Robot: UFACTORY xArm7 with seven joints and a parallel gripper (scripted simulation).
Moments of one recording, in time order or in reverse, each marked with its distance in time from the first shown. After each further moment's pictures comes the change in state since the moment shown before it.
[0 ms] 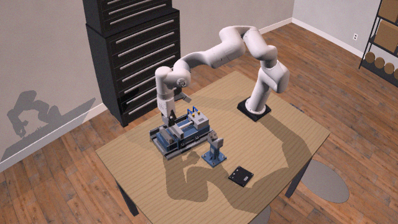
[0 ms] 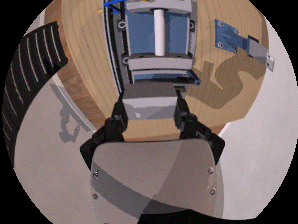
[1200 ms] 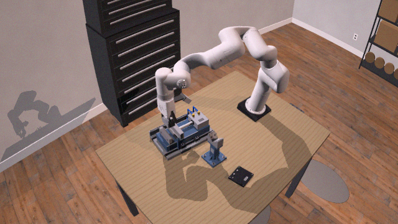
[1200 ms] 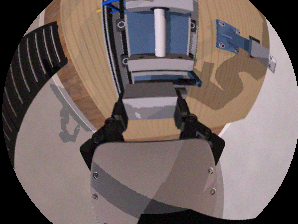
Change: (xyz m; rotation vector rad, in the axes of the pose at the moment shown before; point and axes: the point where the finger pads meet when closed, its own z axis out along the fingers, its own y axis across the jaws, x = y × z) arm 0.000 0.000 0.006 0.000 0.000 0.000
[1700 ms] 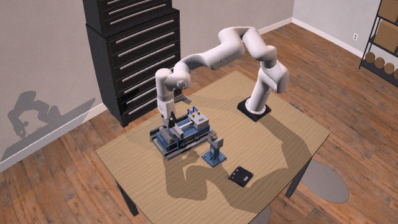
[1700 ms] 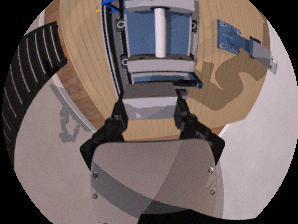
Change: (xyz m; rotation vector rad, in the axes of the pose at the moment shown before) arm 0.000 0.000 0.004 0.000 0.000 -0.001
